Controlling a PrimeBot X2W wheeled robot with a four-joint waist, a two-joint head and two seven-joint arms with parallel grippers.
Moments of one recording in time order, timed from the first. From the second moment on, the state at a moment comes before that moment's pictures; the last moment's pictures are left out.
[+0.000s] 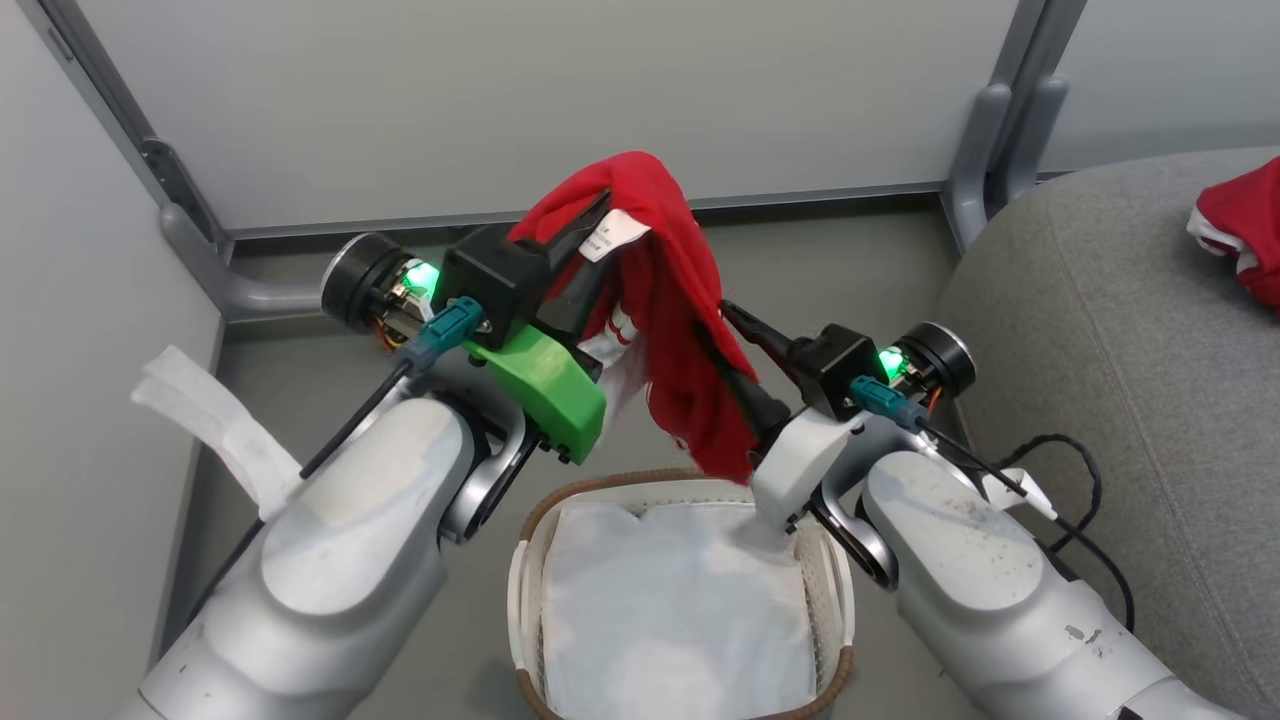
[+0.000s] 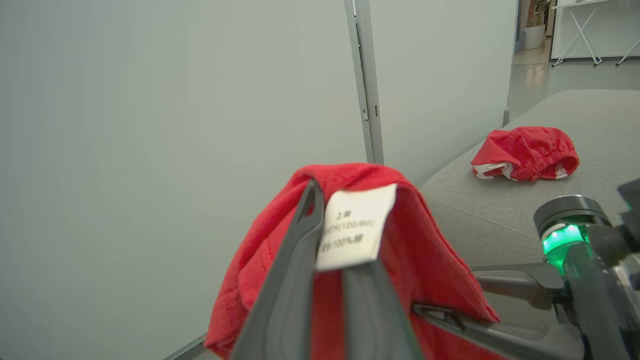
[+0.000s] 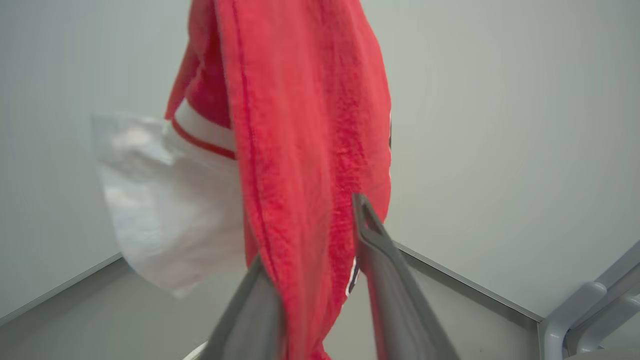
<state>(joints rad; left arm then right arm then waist) -0.73 0.24 -0.77 0.29 -0.48 -0.03 -0.08 -0.65 -0.05 0.58 0.64 0.23 0.13 -0.26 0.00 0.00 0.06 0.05</state>
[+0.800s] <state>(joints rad) -0.55 0.25 -0.75 0.27 -0.54 0.04 -0.19 -0.68 -0.05 0.46 0.61 0.14 0.13 -0.26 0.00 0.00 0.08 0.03</state>
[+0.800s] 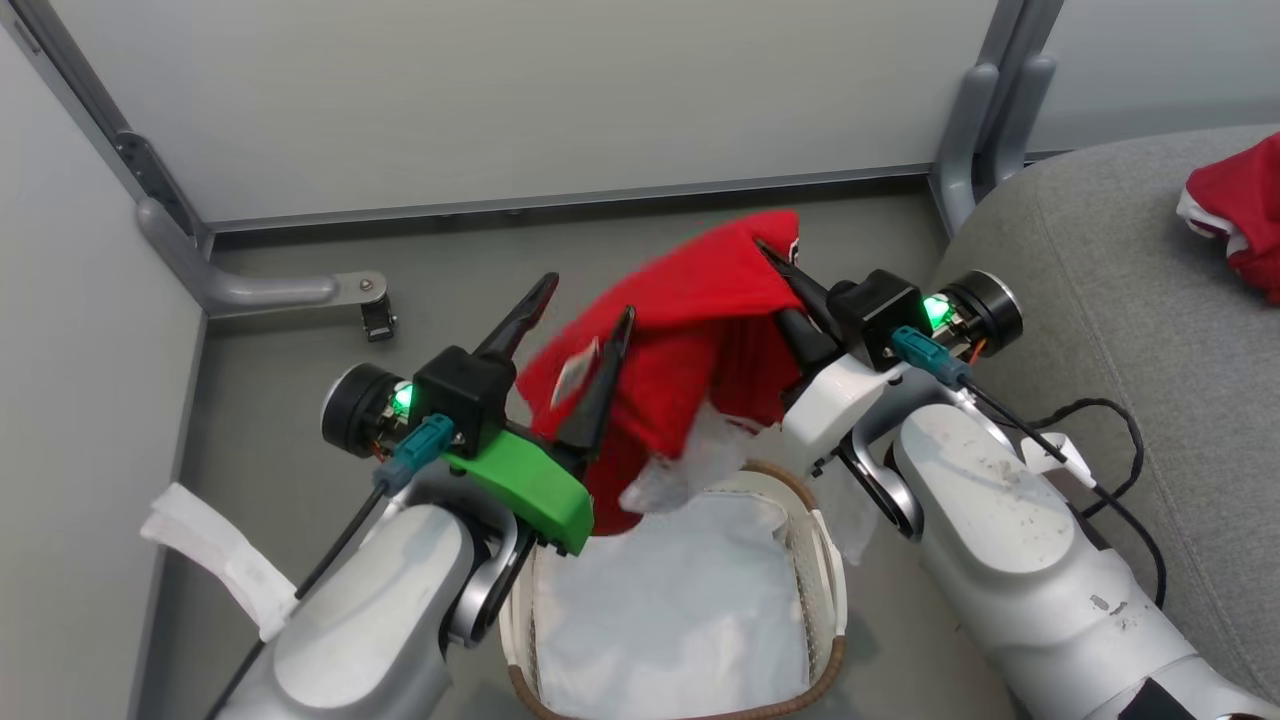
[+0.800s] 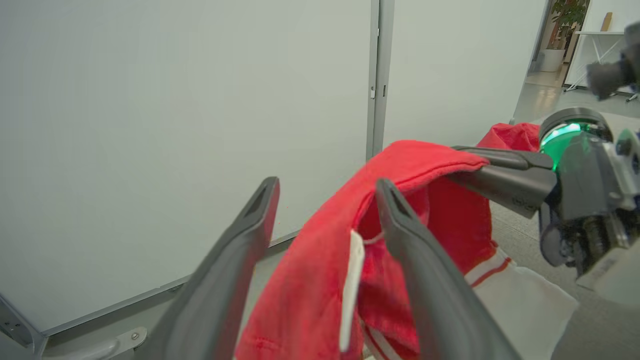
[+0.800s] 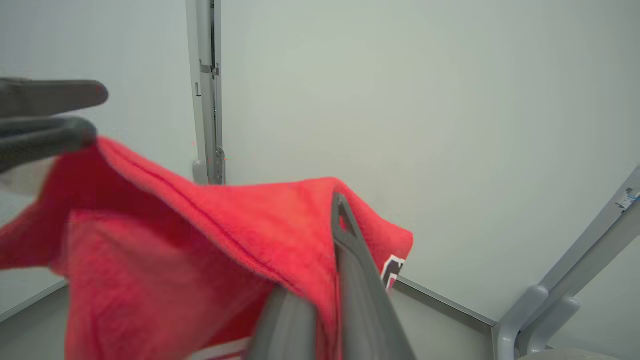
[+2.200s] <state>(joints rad) -0.36 0.19 -0.75 0.31 -0.41 0.00 -0.26 -0.60 -0.05 0.22 0.47 -0.03 0.13 -0.26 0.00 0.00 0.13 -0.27</state>
